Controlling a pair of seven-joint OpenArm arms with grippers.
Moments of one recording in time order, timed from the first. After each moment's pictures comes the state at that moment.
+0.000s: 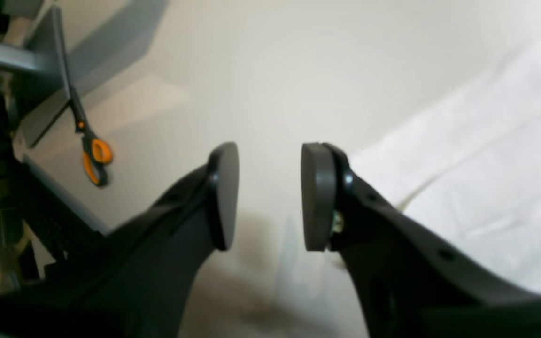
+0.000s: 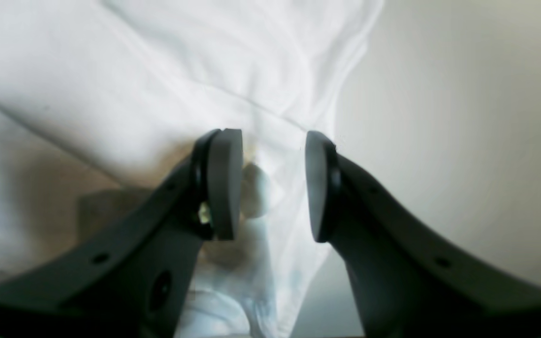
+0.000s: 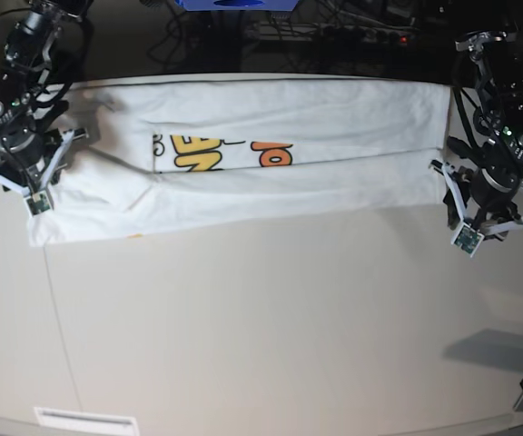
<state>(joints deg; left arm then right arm) 7.1 -23.9 -22.0 114.2 -4.7 -40.6 56.7 -12.3 2.3 26.3 112.8 -8.3 41.1 -54.5</state>
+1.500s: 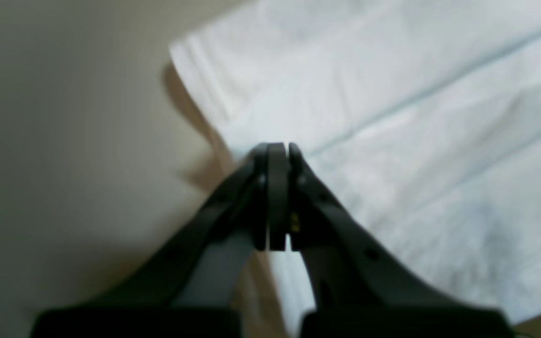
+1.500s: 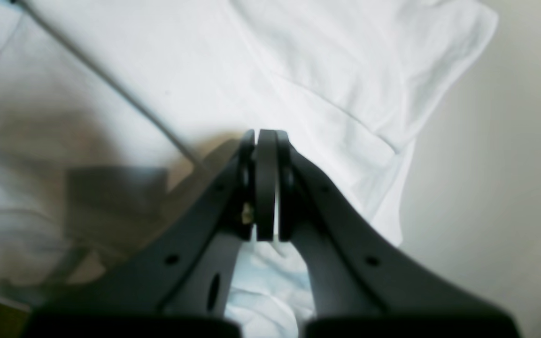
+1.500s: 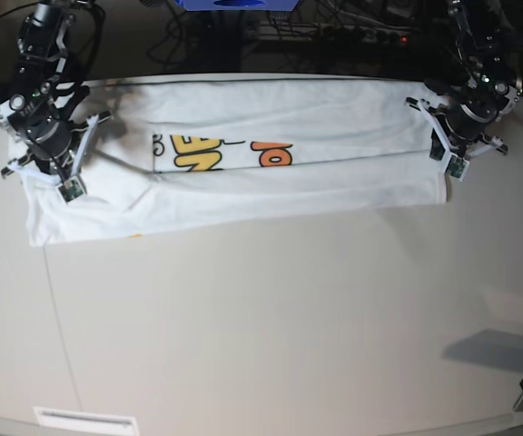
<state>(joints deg) 22.6 -16.0 -29.3 104.2 -4.3 -40.0 41.9 -16.1 2.3 20.4 112.6 -7.8 41.4 -53.5</state>
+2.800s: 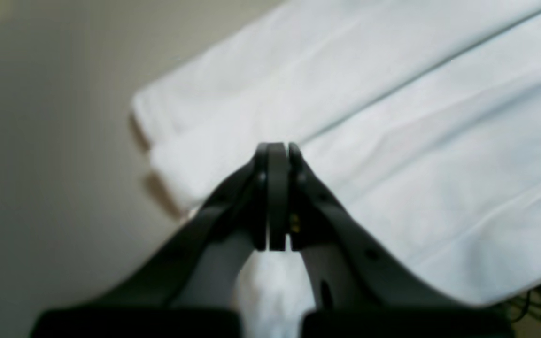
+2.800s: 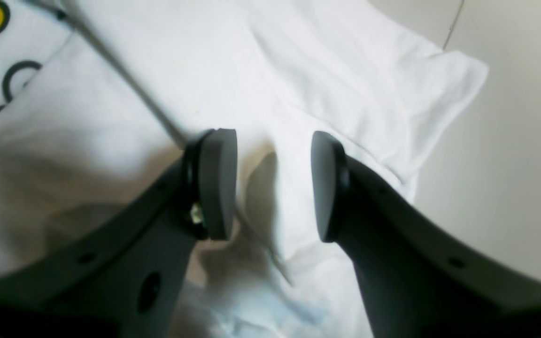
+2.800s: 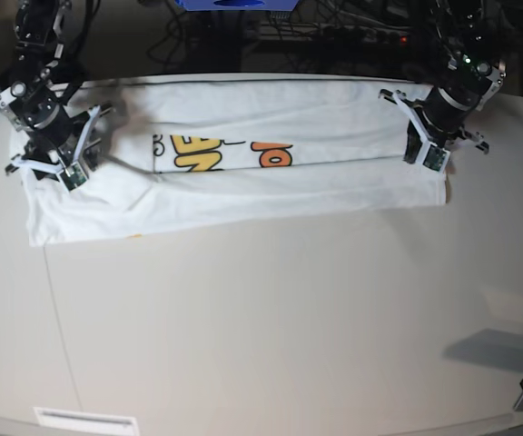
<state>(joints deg) 26.7 -10.1 -26.8 113.6 -4.6 -40.2 37.6 -20.2 4.5 20.0 110.2 -9.8 41.5 -37.4</state>
